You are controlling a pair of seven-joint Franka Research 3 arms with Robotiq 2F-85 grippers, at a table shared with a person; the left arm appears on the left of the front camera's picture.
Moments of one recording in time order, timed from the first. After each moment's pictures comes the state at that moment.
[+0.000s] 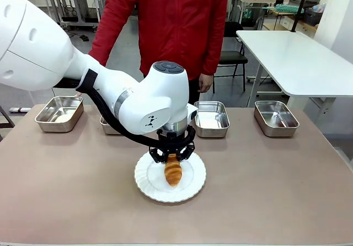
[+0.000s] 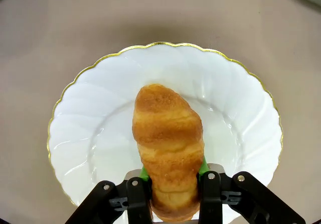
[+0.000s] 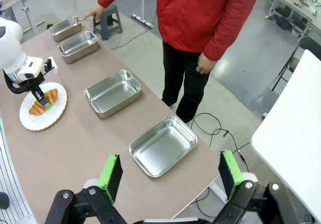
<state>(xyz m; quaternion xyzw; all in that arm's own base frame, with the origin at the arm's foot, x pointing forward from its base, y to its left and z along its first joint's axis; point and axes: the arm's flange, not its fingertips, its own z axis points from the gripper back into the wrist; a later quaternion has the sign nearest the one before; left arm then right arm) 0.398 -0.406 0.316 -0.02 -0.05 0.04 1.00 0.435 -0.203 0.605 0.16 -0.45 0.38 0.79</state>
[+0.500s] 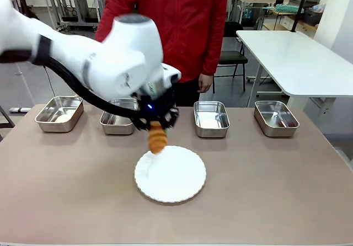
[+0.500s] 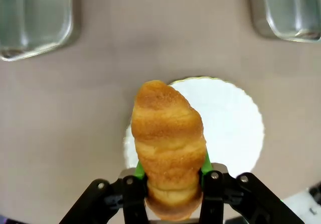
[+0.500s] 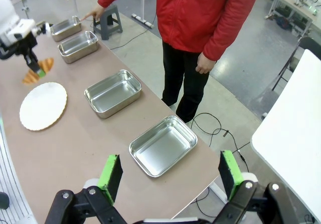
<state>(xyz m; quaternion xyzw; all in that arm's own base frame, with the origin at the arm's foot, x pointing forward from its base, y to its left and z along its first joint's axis) 0.430 -0.329 0.428 -0.06 -0.09 -0.03 0.99 0.435 -0.203 0.604 0.16 -0.45 0.38 0.79</state>
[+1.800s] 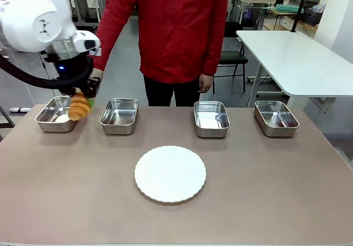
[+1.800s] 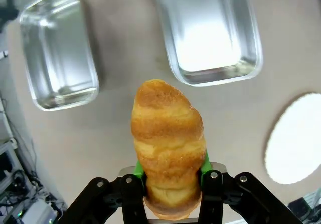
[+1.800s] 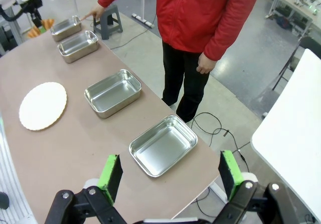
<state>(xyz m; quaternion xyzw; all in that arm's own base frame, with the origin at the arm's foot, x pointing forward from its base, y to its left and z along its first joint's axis) 0.509 -0.108 0.471 -0.01 -0.08 -0.08 0.99 0.435 -0.203 0.603 0.16 -0.45 0.38 0.79</state>
